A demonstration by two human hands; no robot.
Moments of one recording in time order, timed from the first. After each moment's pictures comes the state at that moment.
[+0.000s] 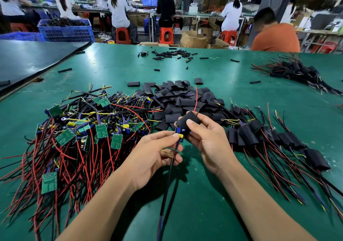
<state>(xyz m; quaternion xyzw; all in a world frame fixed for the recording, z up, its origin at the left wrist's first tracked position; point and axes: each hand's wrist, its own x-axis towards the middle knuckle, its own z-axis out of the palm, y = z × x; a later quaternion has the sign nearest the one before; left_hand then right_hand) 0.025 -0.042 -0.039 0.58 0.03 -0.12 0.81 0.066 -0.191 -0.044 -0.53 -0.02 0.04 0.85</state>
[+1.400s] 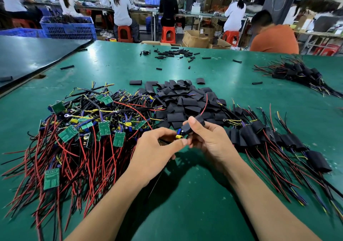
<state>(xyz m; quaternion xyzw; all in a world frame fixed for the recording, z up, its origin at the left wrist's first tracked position) 0.017 -0.043 -0.041 0.78 0.01 0.06 0.62 0.077 -0.203 -0.054 -0.60 -0.05 0.10 0.79</state>
